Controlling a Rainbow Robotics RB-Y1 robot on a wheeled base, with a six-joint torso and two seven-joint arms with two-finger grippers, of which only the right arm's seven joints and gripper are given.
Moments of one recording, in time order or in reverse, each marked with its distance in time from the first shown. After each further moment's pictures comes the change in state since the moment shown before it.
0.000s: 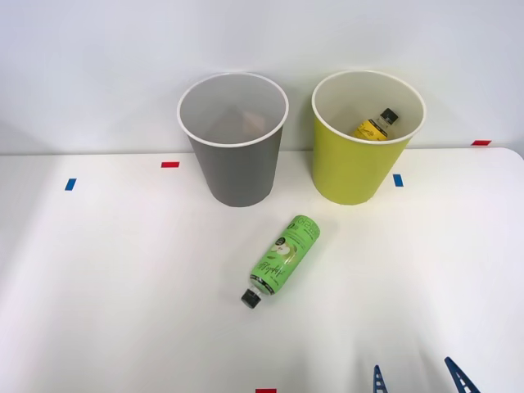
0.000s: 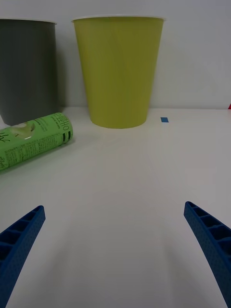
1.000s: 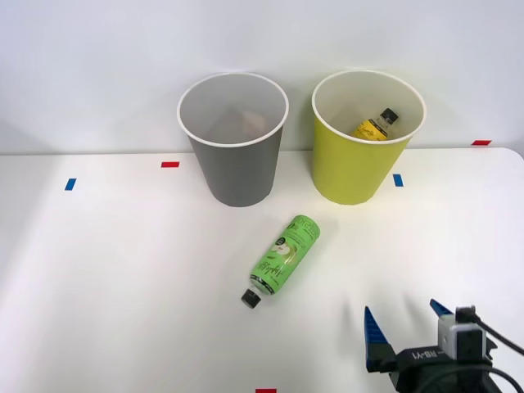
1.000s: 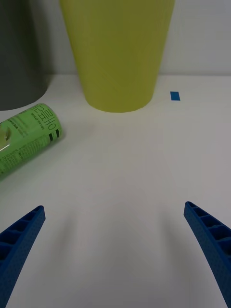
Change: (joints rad) arm -0.085 -0.046 0.006 -0.552 -0.049 0.935 -0.028
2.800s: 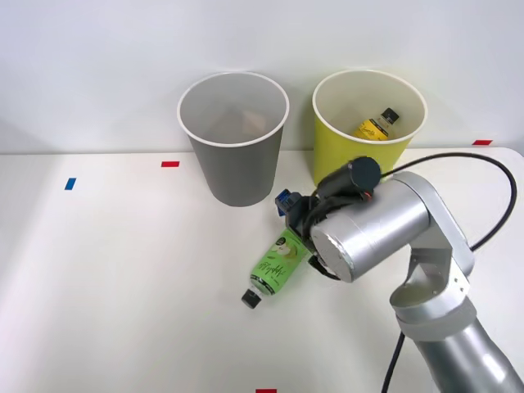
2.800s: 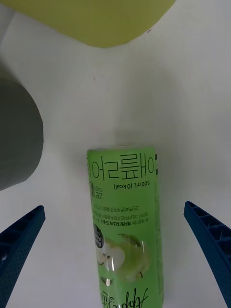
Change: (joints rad) arm -1.281 0.103 0.123 0.408 -0.118 1.413 -1.270
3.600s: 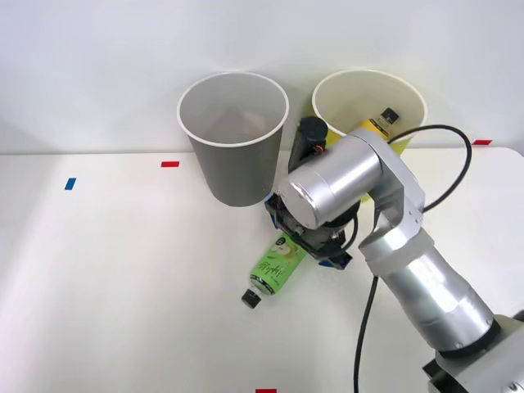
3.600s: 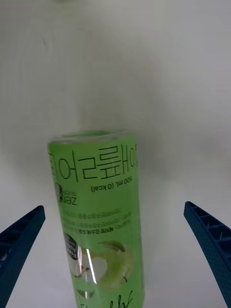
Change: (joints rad) arm -0.251 0.011 0.014 0.328 -0.153 0.120 -0.041
